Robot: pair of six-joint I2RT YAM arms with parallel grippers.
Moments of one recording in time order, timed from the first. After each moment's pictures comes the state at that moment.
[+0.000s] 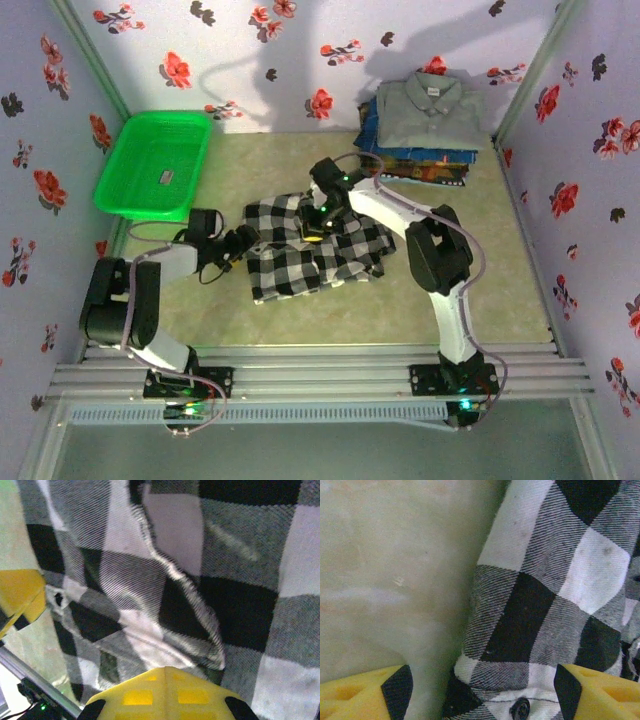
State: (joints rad) left arm -0.18 1.57 0.68 -0.05 0.39 -0.84; right arm 0.64 2.13 1.74 -0.85 -0.48 0.55
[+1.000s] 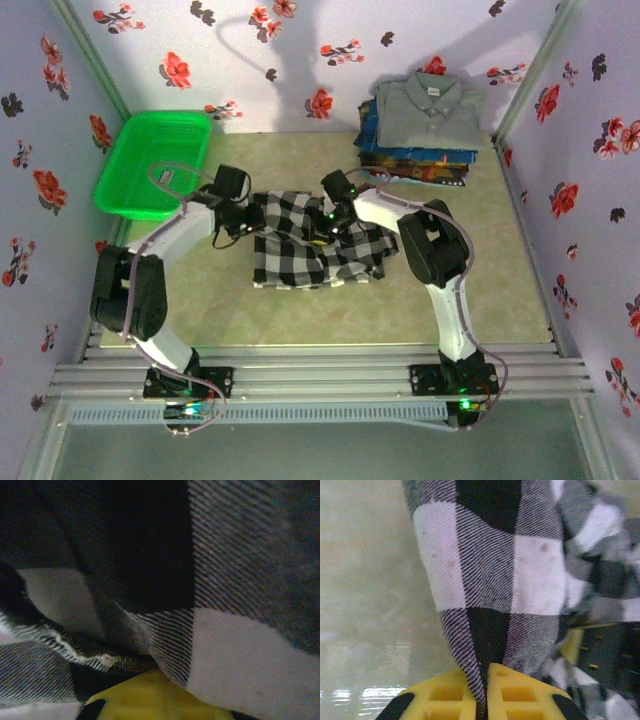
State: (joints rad) left arm -0.35 1.62 1.22 -0.64 0.17 -0.56; right arm 0.60 2.20 1.57 -0.57 -0.50 0.67
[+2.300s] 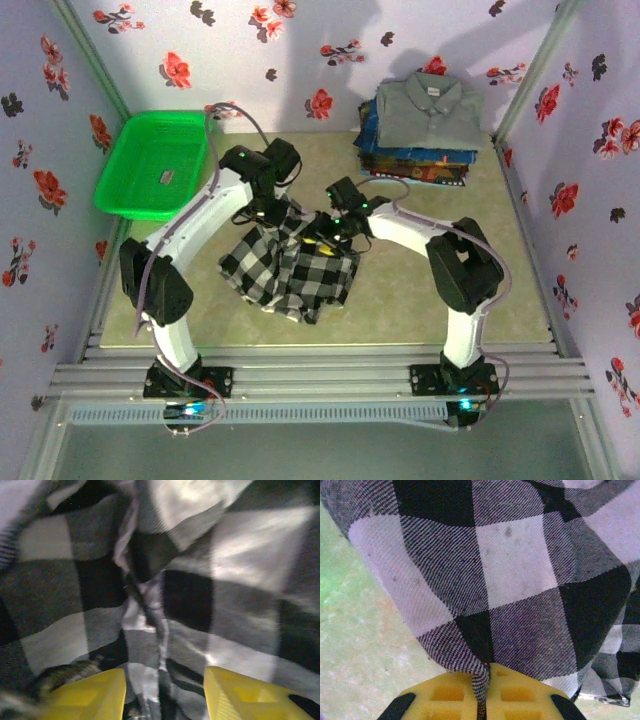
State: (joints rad) left arm -0.65 1.81 1.84 -1.40 -0.21 -0.19; right arm 0.62 1.88 1.29 -0.47 -0.43 1.01
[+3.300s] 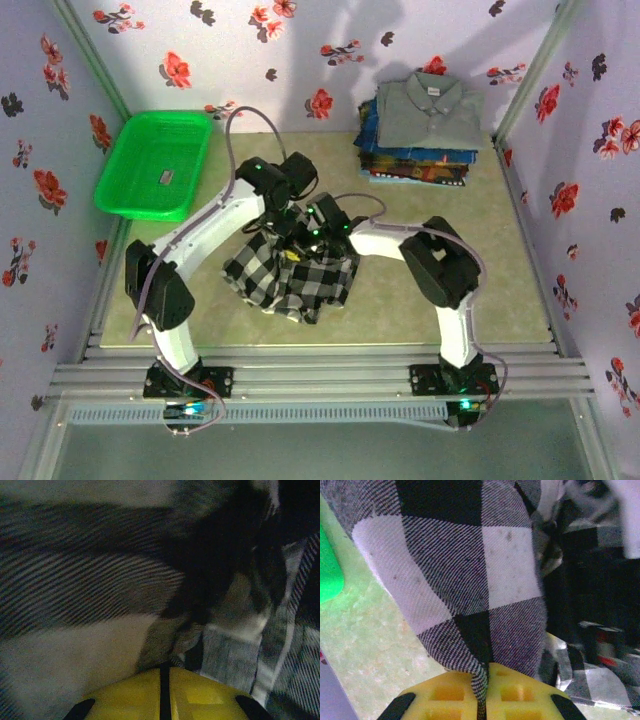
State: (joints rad) left arm -0.76 1.79 1.78 -1.38 -0.36 -0.21; right arm 0.75 2.03 1.24 -0.02 -0.57 1.24
